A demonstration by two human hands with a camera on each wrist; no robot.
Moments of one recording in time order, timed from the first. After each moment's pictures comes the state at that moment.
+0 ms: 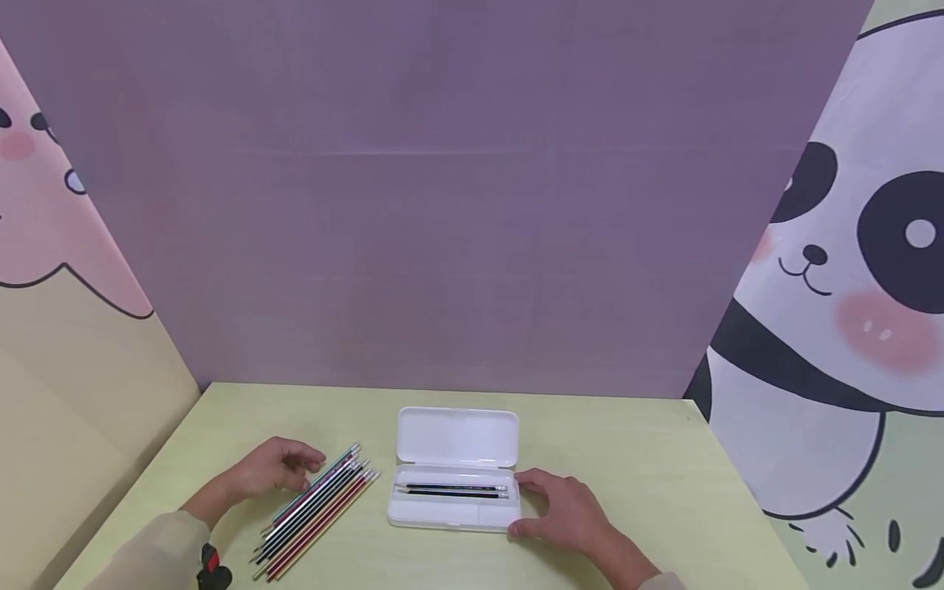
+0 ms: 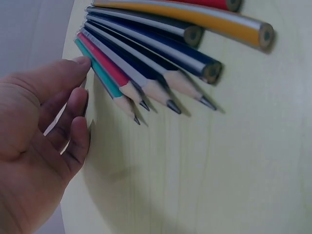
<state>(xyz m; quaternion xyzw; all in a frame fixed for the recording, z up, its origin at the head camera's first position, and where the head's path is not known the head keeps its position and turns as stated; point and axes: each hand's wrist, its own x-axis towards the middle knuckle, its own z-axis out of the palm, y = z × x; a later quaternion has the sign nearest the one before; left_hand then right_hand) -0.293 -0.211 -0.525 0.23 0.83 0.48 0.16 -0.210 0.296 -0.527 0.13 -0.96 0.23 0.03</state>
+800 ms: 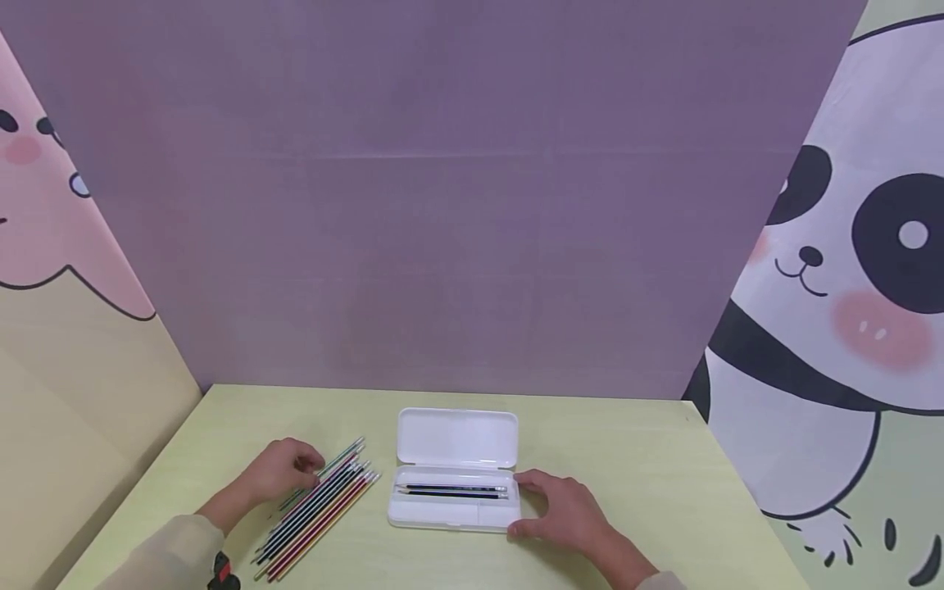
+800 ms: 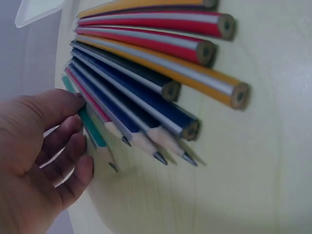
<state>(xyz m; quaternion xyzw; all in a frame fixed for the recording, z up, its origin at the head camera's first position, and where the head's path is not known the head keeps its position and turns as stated) -0.282 -0.181 -0.520 0.12 0.93 0.33 0.06 -0.209 0.295 -0.527 0.13 -0.96 0.23 0.02</state>
